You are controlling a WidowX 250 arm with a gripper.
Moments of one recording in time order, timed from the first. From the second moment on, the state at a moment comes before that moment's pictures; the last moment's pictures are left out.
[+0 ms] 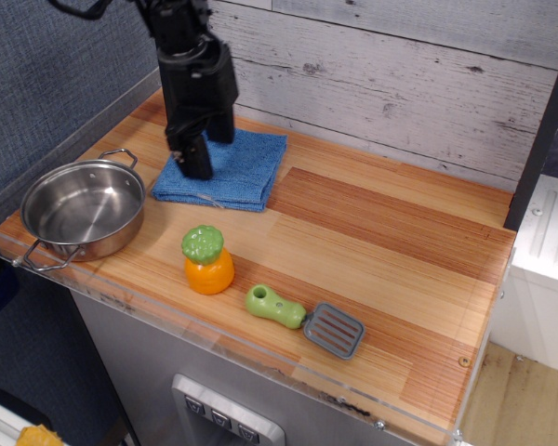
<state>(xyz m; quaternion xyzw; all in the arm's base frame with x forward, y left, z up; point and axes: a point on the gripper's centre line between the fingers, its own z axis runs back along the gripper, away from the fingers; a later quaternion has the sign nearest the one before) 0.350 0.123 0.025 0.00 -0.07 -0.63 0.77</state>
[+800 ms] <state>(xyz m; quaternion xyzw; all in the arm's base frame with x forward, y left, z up) 0.359 0.110 0.012 0.00 -0.06 -0.63 0.77</state>
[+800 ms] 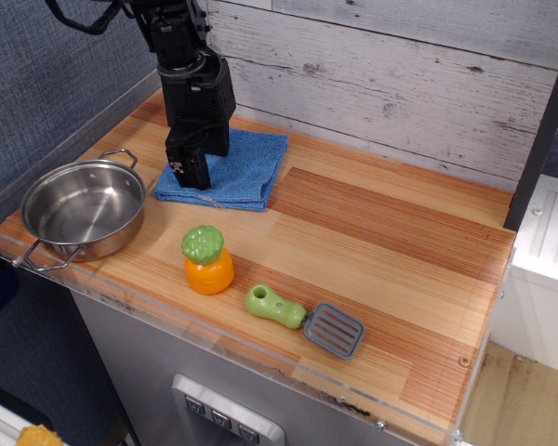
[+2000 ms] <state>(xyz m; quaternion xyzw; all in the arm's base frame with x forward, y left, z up) 0.373 -0.040 0.015 -0.02 -0.07 -0.74 0.67</state>
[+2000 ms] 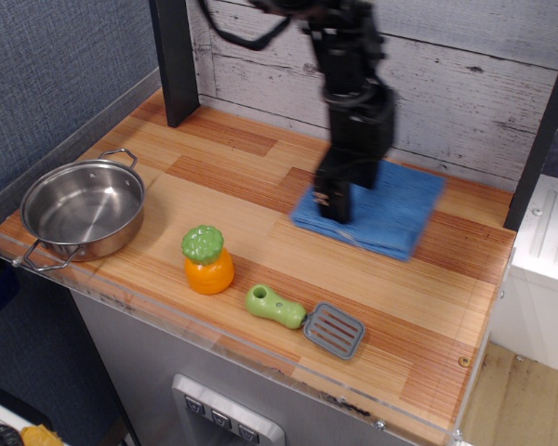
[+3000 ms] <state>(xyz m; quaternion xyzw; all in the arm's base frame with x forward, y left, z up) 0.362 -0.089 0.030 -0.03 -0.07 -0.78 0.62</state>
